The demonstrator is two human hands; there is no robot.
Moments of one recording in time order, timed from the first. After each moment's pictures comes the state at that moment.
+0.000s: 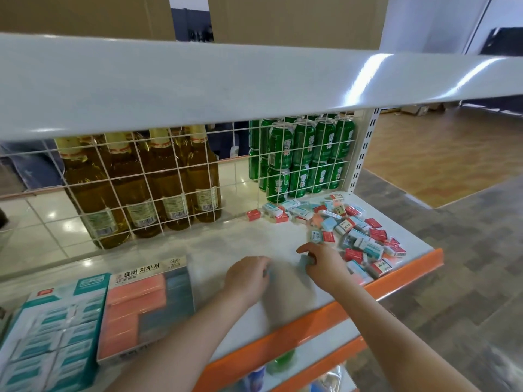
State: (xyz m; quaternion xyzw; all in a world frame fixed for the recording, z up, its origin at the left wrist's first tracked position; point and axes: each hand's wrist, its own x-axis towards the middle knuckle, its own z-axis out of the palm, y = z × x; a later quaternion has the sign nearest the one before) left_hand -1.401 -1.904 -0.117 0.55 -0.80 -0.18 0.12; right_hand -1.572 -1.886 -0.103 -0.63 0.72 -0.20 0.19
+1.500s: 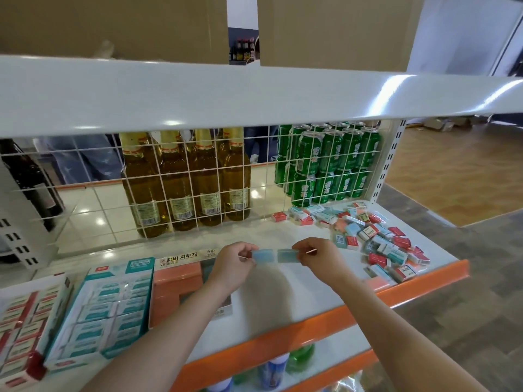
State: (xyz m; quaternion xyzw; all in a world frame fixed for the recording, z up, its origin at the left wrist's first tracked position) left_hand -1.324 -1.883 -0.092 0.59 -0.62 -0.36 0.37; right_hand -1.515 -1.881 -0.085 -0.62 0.65 -0.34 0.28
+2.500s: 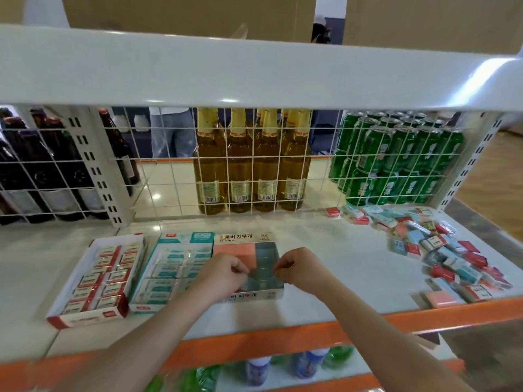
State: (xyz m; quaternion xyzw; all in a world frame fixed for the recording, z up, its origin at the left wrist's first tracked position) left_hand -1.224 -1.827 -0.094 0.69 -0.63 -0.26 0.23; right_hand -1.394 -1.865 -0.088 -0.72 0.58 -0.17 0.35
